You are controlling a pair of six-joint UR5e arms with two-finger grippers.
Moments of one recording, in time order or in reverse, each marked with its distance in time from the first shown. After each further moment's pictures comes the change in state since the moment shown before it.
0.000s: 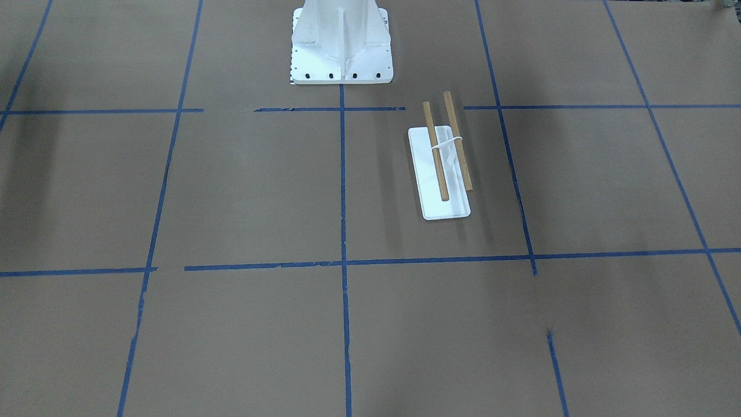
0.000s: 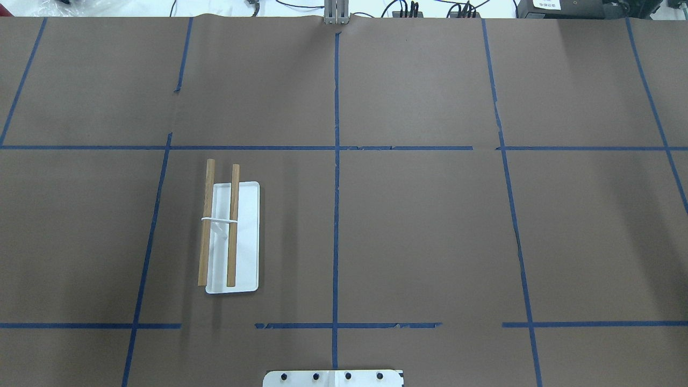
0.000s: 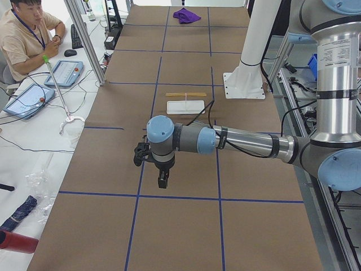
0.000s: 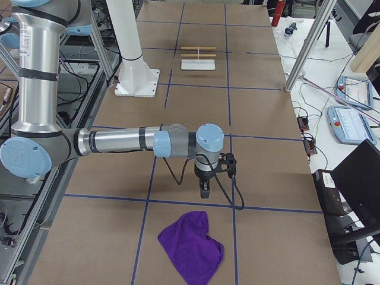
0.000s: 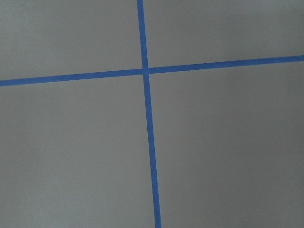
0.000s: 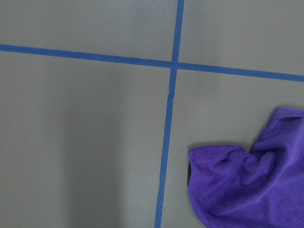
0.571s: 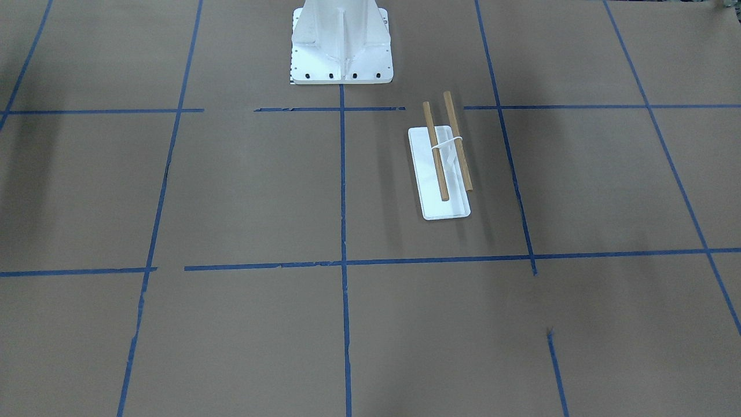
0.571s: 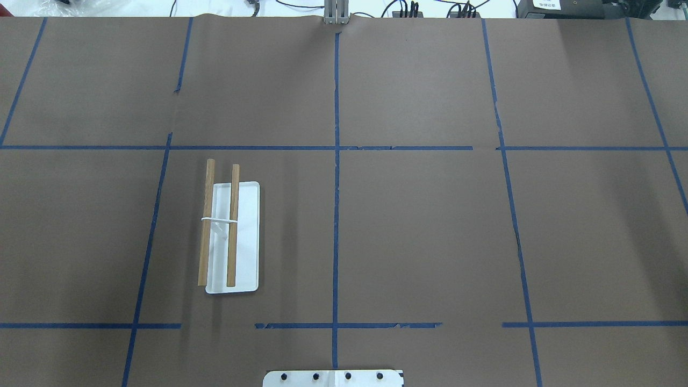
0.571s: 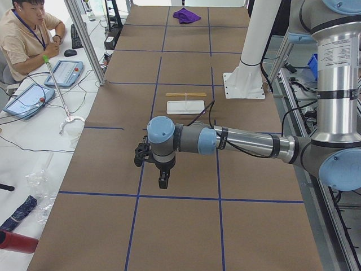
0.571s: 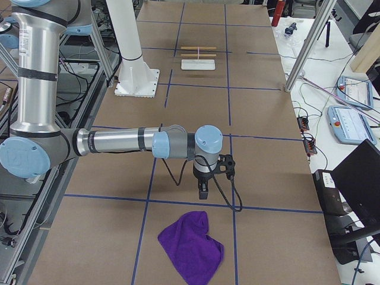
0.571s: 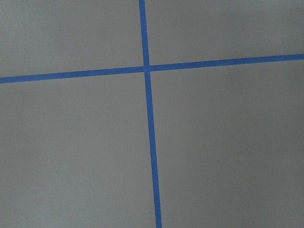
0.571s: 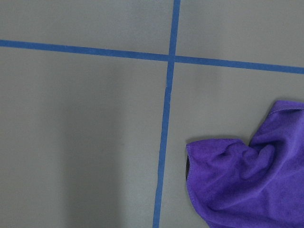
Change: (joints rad) left arm 0.001 0.004 -0.002 -0.001 -0.002 0.000; right arm 0.000 -0.018 -0.001 -0.001 0.002 0.005
